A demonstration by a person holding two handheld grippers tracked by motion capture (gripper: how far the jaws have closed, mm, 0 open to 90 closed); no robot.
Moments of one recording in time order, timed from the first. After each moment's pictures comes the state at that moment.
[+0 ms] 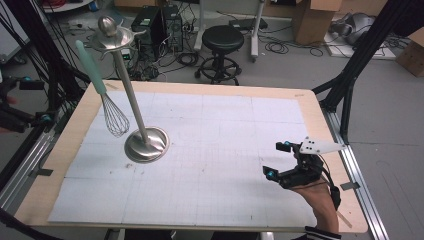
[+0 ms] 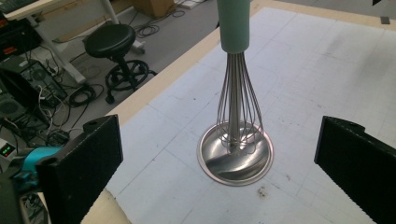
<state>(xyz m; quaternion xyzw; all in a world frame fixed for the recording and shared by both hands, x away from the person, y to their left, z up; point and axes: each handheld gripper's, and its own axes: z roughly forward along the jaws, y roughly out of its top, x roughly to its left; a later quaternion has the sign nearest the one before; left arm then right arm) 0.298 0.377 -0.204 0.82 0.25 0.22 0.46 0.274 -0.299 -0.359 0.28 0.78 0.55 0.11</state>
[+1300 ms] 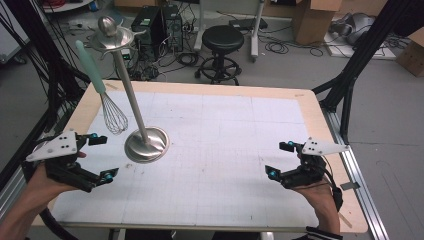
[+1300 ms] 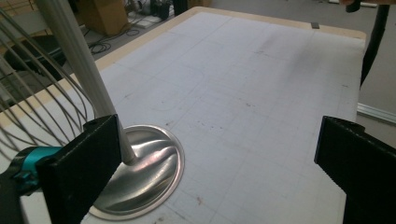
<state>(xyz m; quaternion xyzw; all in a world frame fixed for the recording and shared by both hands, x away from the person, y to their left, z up) 0.252 0.276 -0.327 0.81 0.22 0.17 0.53 0.272 -0.304 -0.359 0.29 0.78 0.54 0.13</state>
